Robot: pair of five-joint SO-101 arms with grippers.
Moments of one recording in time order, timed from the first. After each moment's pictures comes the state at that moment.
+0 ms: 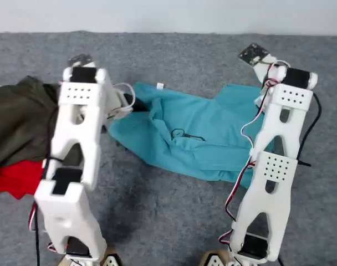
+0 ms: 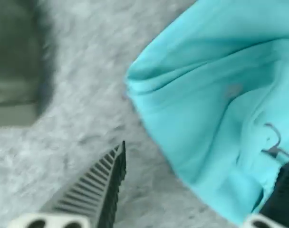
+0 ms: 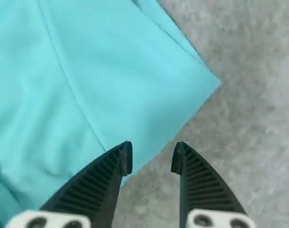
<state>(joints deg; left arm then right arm) 0.5 24.5 -22.3 98.8 39.4 13.3 68.0 -88.2 100.7 53.3</state>
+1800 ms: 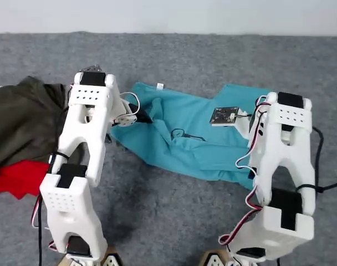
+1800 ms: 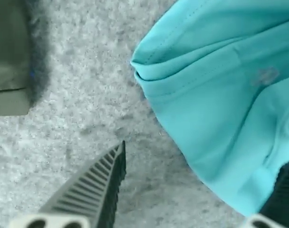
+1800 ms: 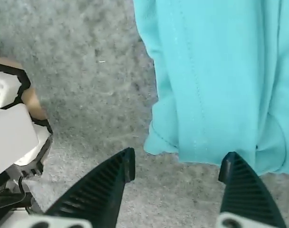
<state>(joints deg) 1.4 27.6 -18.3 98.8 39.4 10.2 6.9 6.5 99.6 82.4</state>
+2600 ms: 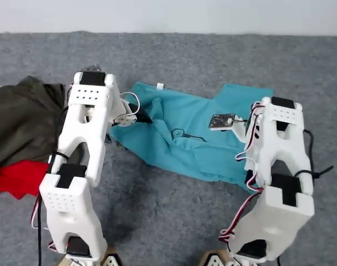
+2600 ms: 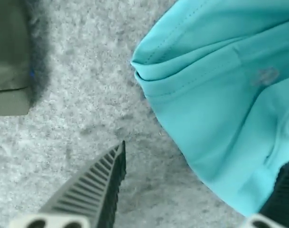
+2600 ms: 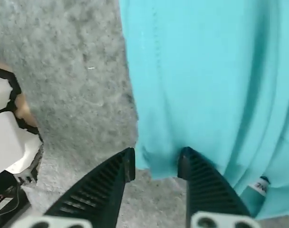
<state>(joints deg) 1.4 27.6 -18.3 98.8 39.4 10.7 17.9 6.5 94.2 82.4</state>
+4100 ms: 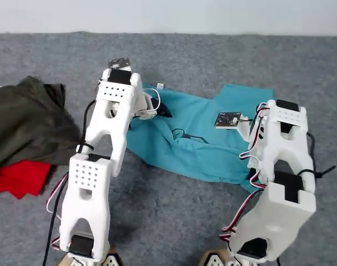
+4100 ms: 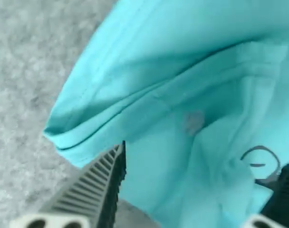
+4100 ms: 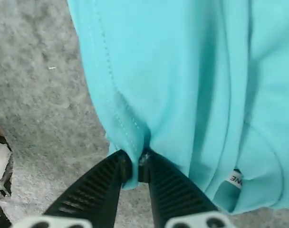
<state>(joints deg) 7.5 52.3 -48.4 98.9 35.7 12.9 19.8 6.5 87.9 82.4</state>
